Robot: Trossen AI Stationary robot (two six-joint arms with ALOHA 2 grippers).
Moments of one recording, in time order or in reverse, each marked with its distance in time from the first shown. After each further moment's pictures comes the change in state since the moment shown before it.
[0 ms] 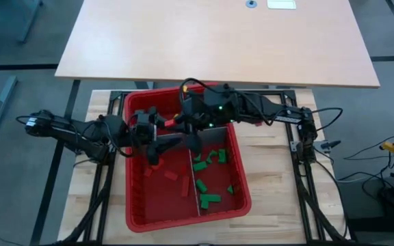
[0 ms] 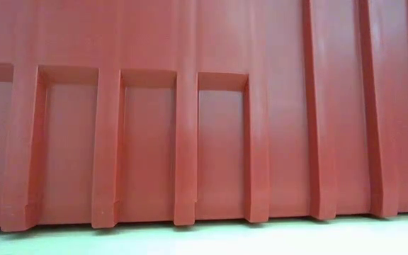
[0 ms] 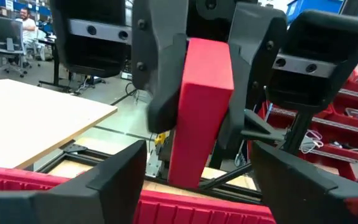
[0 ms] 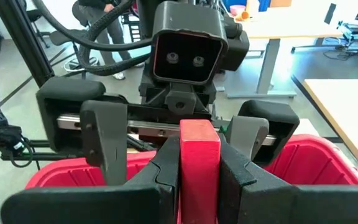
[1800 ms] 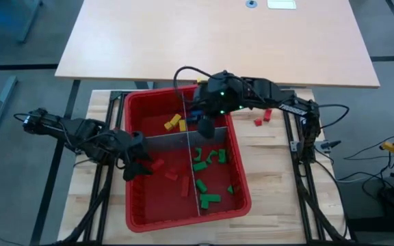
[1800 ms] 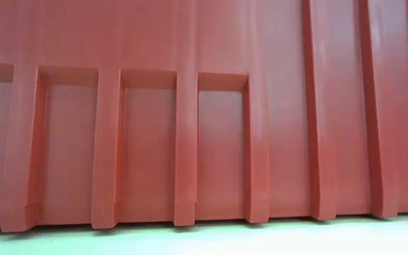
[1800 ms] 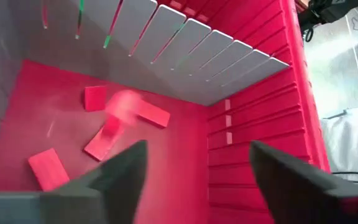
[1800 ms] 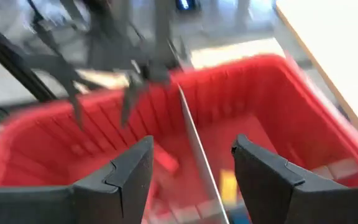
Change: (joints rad) left arm -0.073 -0.126 0.000 -0.918 0.388 -0.490; right arm -0.115 -0.050 0.000 -0.310 -0.015 0.061
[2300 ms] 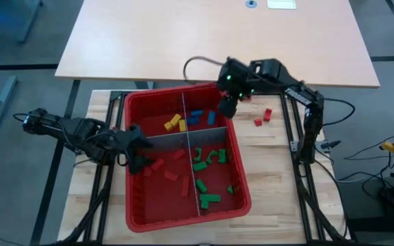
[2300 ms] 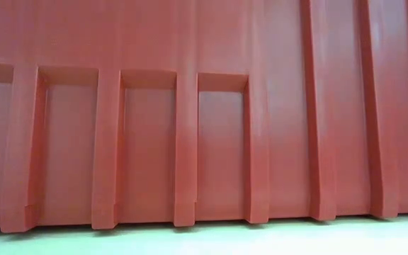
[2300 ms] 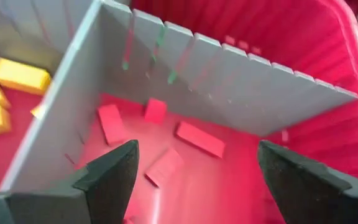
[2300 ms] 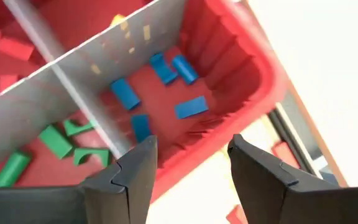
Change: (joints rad) left arm 0.001 -0.008 0.007 -0.043 -0.258 0.056; right arm -0.188 -0.035 0.000 -0.573 0.233 0.043
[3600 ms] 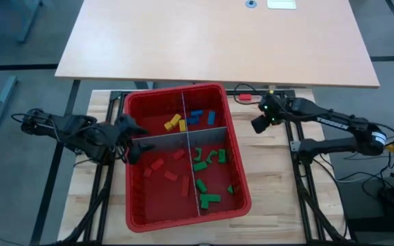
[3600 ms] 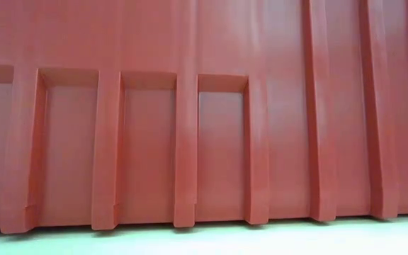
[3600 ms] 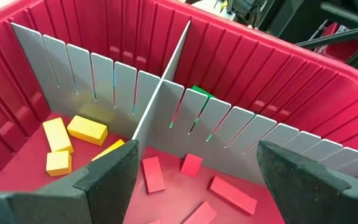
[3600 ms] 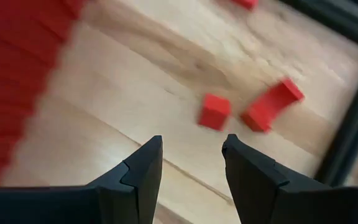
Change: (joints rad) left arm 0.005 -0.087 0.007 0.037 -0.243 0.038; right arm -0.238 -0.803 -1.490 0.618 0.042 0.334
